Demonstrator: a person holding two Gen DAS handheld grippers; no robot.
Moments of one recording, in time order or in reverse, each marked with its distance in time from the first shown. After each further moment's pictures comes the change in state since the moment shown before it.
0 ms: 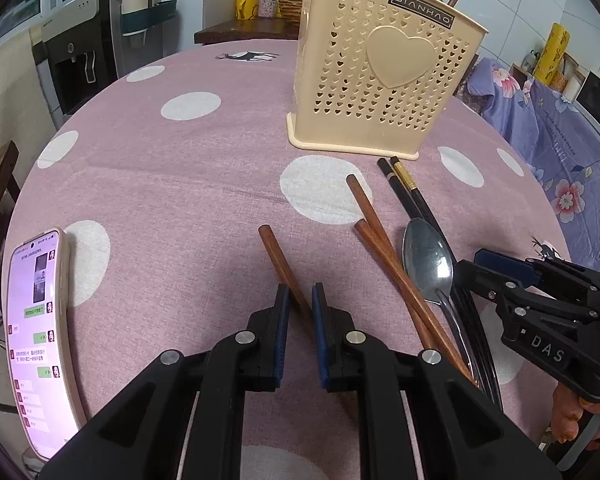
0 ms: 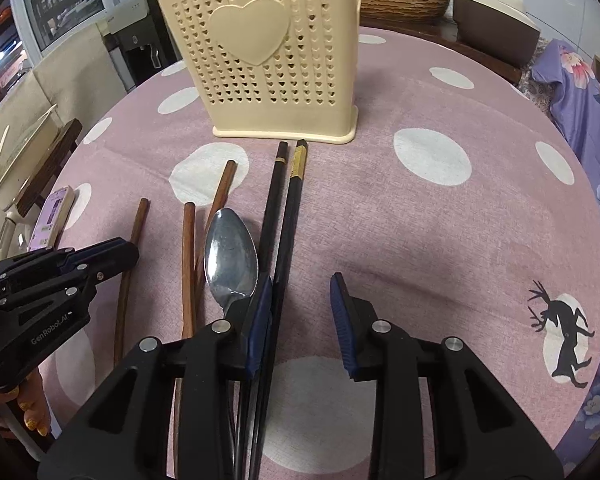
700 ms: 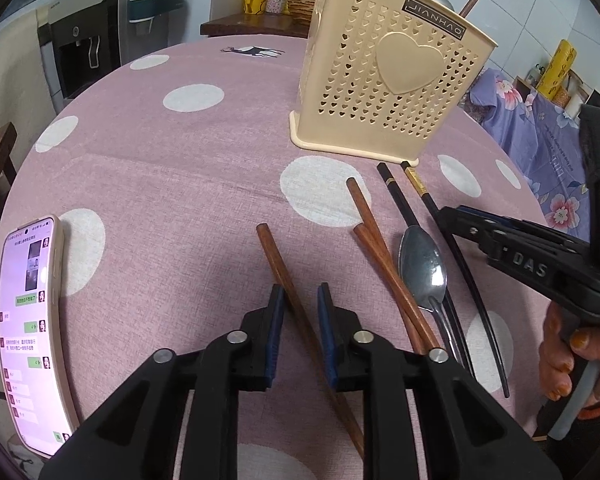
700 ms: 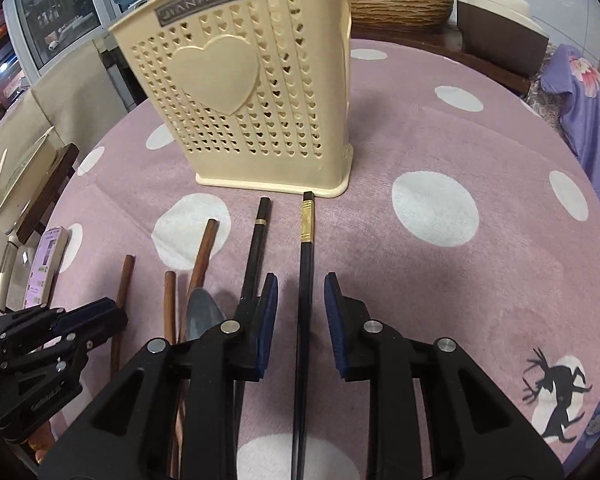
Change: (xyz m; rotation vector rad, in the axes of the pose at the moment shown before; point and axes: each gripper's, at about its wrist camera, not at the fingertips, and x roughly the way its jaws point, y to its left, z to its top) left arm 0.000 0.005 0.002 -0.059 0.011 -0.035; right arm 0.017 -0.021 0.043 0.021 -0.026 0.038
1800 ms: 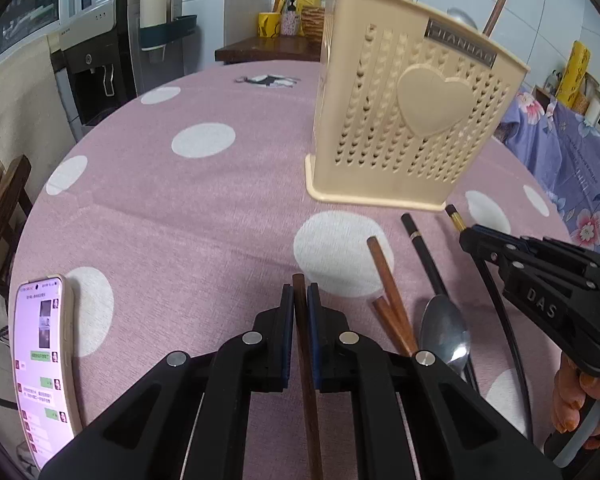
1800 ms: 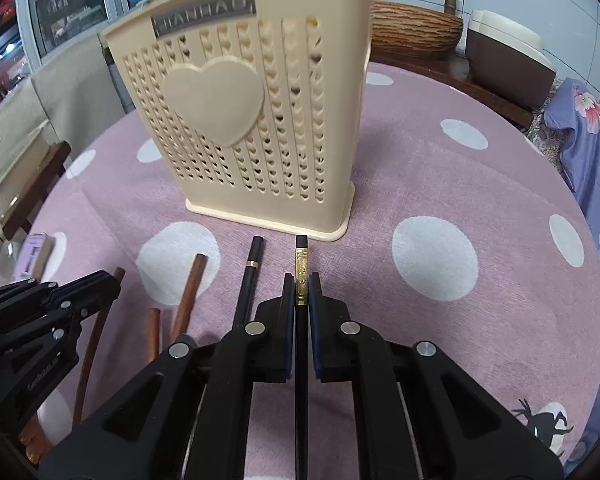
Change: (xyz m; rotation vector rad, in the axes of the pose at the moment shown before) left arm 0.006 -0.008 0.028 0.012 -0.093 0.107; right arm 0.001 0.007 0.016 -0.070 -0.072 -0.039
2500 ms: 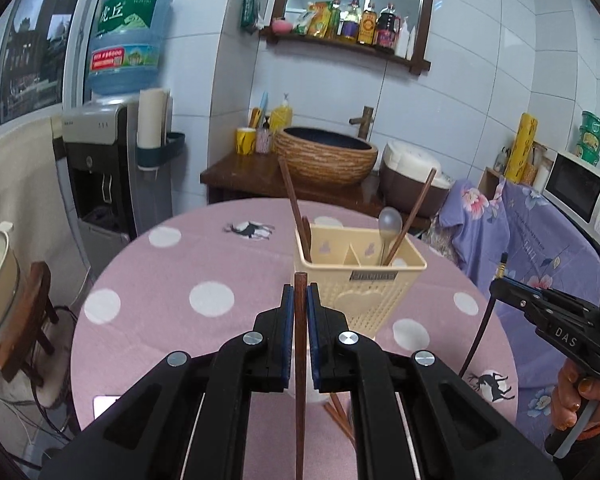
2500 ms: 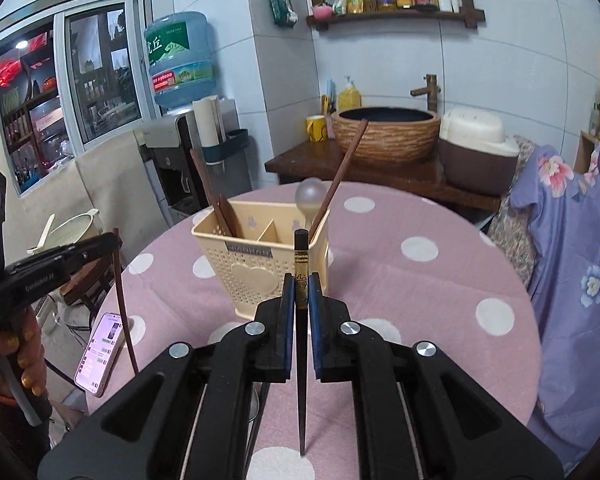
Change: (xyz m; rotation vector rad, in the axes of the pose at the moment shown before) left arm -0.129 0.004 0.073 0.033 -0.345 -0.114; right arm -0.169 -0.026 0.040 0.017 -0.328 0.066
